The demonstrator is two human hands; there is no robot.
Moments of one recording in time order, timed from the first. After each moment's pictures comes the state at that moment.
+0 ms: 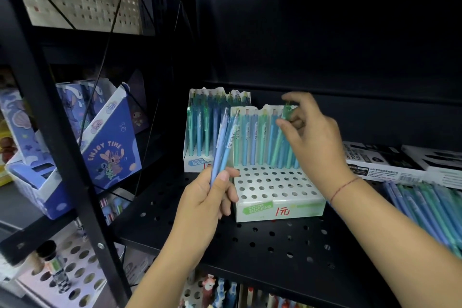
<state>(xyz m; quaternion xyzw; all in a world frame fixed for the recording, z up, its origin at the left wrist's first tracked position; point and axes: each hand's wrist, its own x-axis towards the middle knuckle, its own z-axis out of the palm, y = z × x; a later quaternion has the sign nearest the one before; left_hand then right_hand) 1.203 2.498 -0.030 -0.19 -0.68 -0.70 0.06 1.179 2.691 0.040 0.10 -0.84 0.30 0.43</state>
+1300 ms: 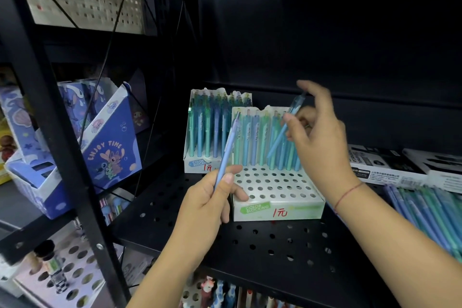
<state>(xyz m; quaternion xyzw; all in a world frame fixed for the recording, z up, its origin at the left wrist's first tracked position) 1.206 2.499 -0.027 -0.19 -0.71 -0.67 0.06 1.183 2.687 0.040 0.09 -0.81 0.37 0.44</state>
